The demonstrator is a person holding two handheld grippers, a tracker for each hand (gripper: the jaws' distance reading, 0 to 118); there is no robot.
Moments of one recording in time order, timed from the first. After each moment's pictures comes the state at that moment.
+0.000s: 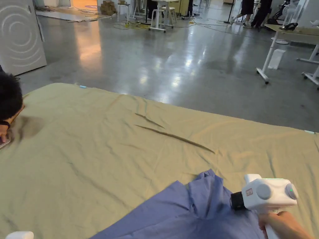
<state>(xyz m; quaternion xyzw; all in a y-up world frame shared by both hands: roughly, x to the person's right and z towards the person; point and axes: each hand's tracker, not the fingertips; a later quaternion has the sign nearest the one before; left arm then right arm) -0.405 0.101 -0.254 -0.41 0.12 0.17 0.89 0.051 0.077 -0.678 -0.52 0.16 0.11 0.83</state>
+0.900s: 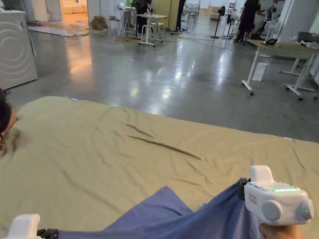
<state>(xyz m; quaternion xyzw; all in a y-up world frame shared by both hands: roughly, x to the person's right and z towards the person) -0.385 0.147 -0.268 -0.34 0.12 0.16 0.92 0.085 0.210 -0.537 -0.26 0.12 0.10 0.95</state>
